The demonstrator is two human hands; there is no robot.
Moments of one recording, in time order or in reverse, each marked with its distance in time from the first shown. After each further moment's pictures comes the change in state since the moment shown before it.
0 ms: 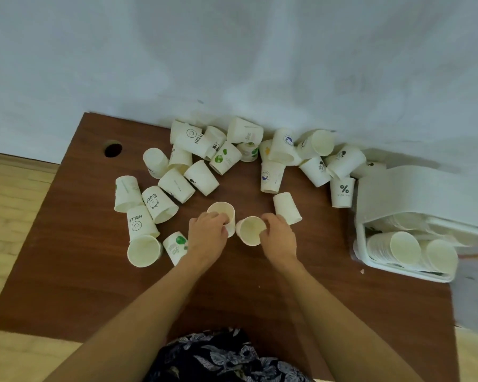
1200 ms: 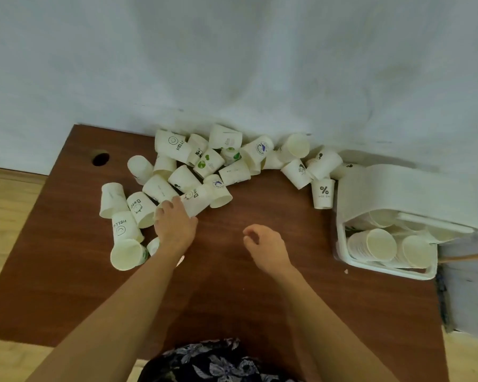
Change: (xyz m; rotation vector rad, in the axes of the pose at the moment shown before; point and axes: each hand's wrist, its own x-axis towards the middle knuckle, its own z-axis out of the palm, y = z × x) left_hand 0.025 -0.005 -0.011 0.037 0.032 -0.423; right_hand -0.033 0.012 -0.049 0.100 -0.163 -0.130
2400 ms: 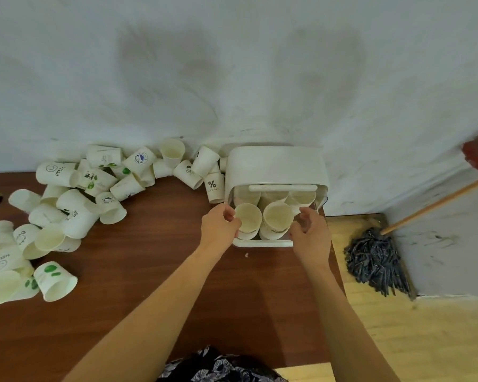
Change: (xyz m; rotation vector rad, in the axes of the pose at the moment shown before) left_hand -0.214 0.317 0.084 -0.630 -0.276 0.249; right_hand -0.121 0.265 -0.205 0.393 0.728 0.232
